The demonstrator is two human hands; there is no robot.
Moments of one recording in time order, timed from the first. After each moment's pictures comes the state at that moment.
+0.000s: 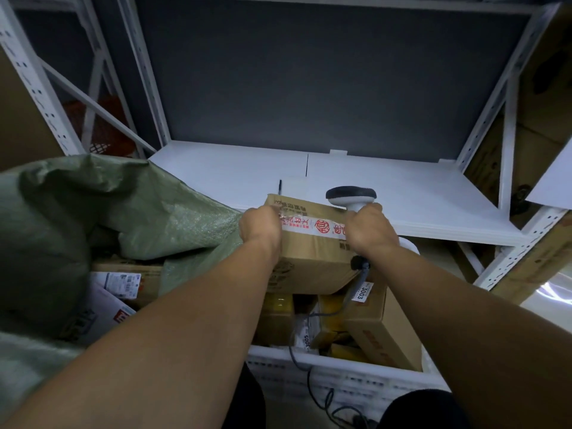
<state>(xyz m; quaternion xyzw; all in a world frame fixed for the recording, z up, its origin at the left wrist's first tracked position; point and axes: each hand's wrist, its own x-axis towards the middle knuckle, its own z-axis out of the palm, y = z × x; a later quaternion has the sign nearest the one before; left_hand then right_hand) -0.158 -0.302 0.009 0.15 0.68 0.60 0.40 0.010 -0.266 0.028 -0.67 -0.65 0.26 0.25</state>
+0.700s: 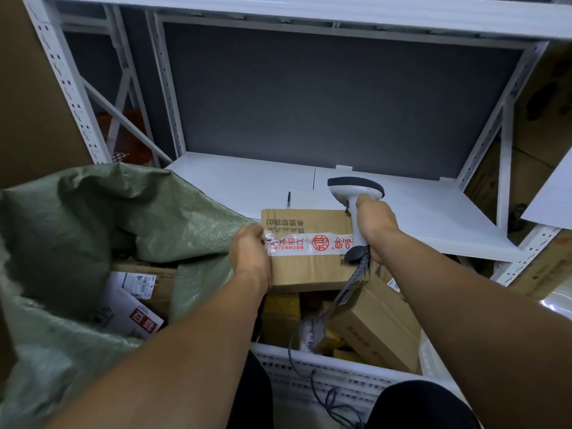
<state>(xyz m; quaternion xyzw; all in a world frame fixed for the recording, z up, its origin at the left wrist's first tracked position) -0.172 -0.373 0.006 0.09 0.55 0.71 0.43 -0.006 -0.301 0.084 -0.63 -0.52 0.46 0.35</state>
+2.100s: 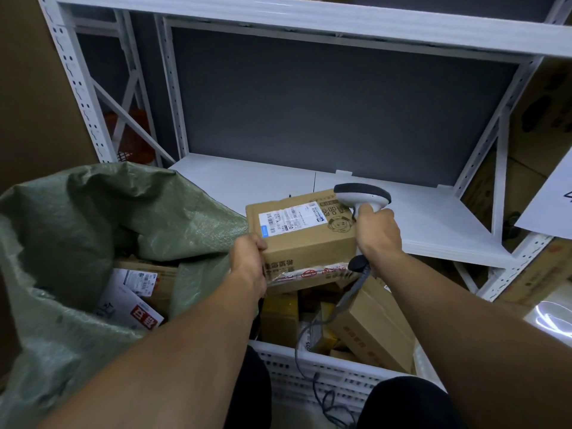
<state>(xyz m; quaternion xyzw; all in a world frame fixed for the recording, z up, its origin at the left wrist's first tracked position) -0.174 -0.393 0.010 0.08 0.54 0.66 0.51 0.000 -0.316 0.076 -0.67 -0.58 0.32 0.35</state>
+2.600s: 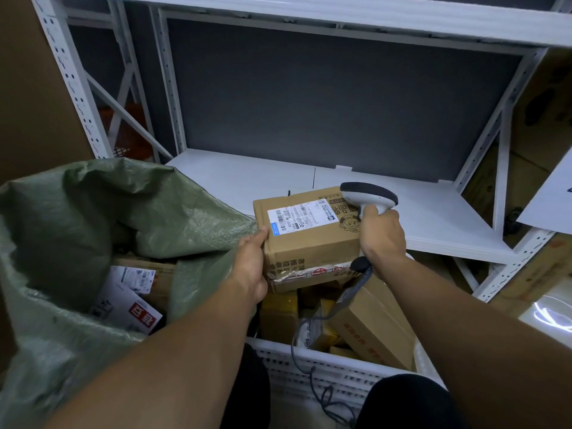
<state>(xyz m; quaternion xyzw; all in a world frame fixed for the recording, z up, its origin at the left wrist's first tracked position) -0.182 -0.380 -0.018 0.13 0.49 0.65 0.57 0.006 -0.312 0.062 -0.67 -0.55 0.32 0.38</state>
